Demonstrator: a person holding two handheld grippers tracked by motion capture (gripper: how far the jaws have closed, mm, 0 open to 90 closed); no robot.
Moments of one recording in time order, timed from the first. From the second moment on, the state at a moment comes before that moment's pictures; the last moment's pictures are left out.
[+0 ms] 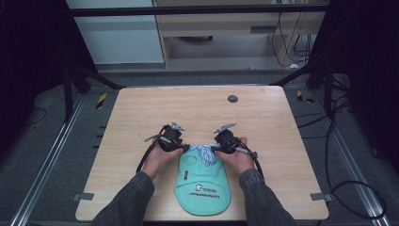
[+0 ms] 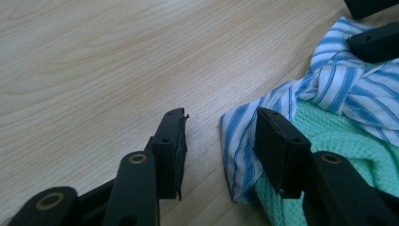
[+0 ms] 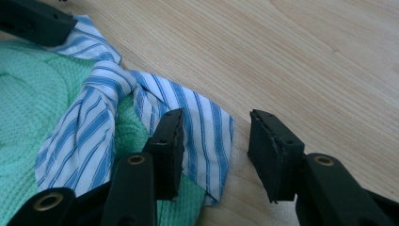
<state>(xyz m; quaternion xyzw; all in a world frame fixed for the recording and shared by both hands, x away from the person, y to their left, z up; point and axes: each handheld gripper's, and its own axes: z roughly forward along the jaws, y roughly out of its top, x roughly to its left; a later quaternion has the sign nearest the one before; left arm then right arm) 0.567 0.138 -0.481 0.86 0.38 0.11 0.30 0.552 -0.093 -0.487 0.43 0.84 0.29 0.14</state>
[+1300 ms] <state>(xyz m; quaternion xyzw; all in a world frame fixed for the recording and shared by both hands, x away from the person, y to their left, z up) 0.555 0.137 -0.456 0.88 0.32 0.12 0.32 0.540 -0.093 -0.458 0.39 0.85 0.32 0.15</state>
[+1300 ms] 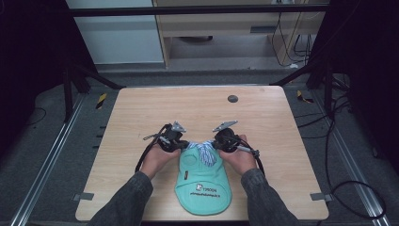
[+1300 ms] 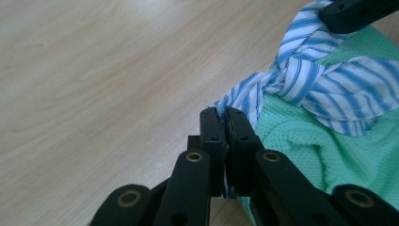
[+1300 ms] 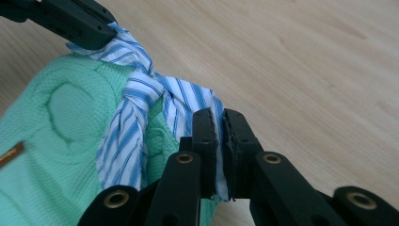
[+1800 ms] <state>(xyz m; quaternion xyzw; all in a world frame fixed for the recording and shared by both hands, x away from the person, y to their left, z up) 0.540 0.136 -0.408 0.88 0.29 0.16 0.34 0.520 -0.093 -0.416 0.36 0.85 0.34 0.19</state>
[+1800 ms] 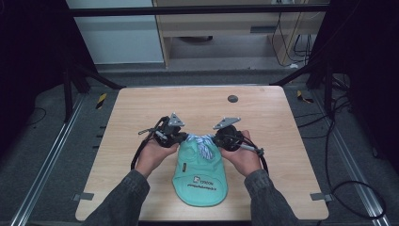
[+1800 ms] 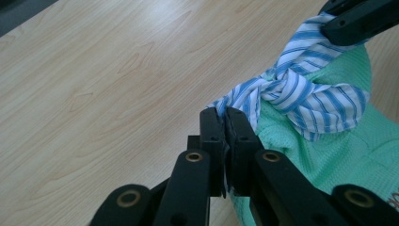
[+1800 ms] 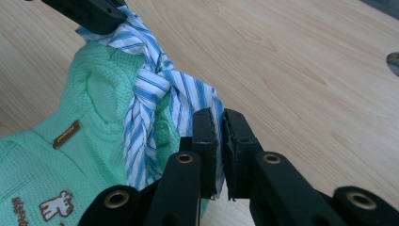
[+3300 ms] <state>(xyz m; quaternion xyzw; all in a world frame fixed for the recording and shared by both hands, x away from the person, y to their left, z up) 0.545 0.144 -0.401 0.87 0.30 0.16 0.36 0.531 -0.089 -0.400 0.32 0.86 0.33 0.21</state>
